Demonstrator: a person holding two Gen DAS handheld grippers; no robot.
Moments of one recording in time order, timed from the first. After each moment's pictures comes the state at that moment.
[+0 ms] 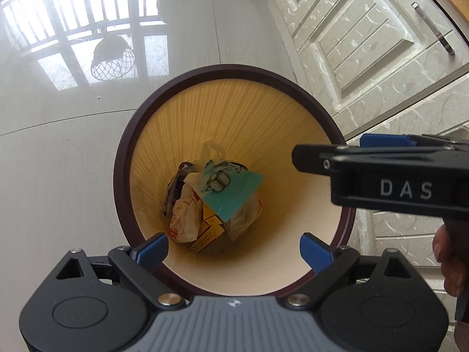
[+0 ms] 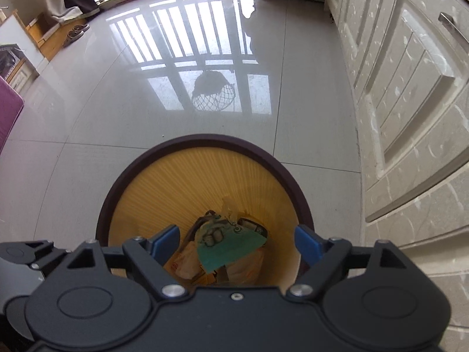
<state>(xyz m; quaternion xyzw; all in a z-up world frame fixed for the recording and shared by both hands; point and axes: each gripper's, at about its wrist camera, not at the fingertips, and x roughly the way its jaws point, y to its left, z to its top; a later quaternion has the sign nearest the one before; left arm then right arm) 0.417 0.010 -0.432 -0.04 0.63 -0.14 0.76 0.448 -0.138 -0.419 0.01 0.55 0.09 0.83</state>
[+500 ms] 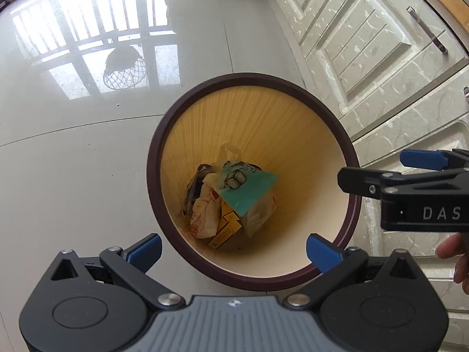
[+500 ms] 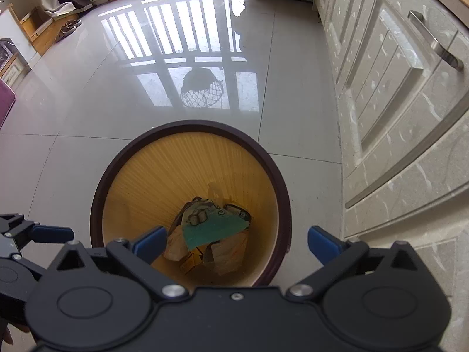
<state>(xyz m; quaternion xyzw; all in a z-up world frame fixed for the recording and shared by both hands) 0.398 0.027 -0.411 -0.02 0.62 -0.12 0.78 0.418 -0.149 -0.402 0.00 0.55 0.07 0.83</state>
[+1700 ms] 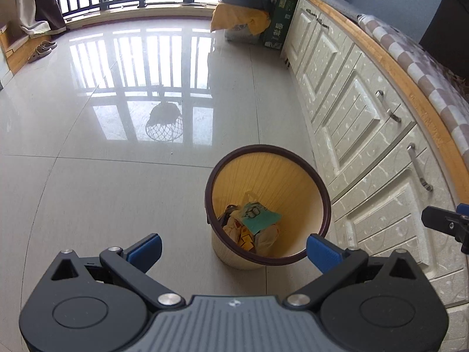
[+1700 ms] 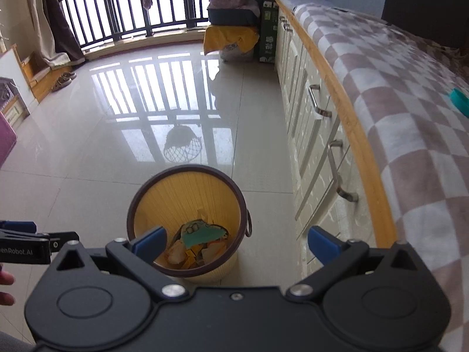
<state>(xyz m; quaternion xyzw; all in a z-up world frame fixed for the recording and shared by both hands) 0.285 0.061 -0.263 -0.06 0.49 -0.05 0.87 0.270 -0.182 -0.241 0.01 0.44 0.02 0.90</state>
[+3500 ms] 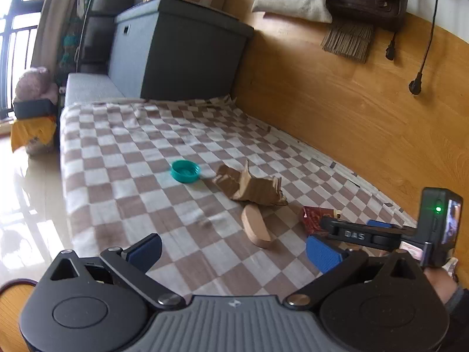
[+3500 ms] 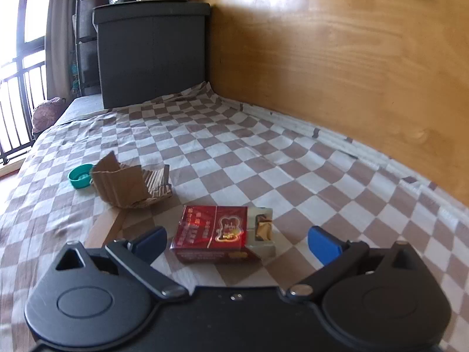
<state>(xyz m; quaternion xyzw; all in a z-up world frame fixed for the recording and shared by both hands) 0.215 -0.319 -0.142 -0.03 0.31 -0.38 0.87 0.139 -0.569 -0.186 0.08 0.27 -0.28 0.92</state>
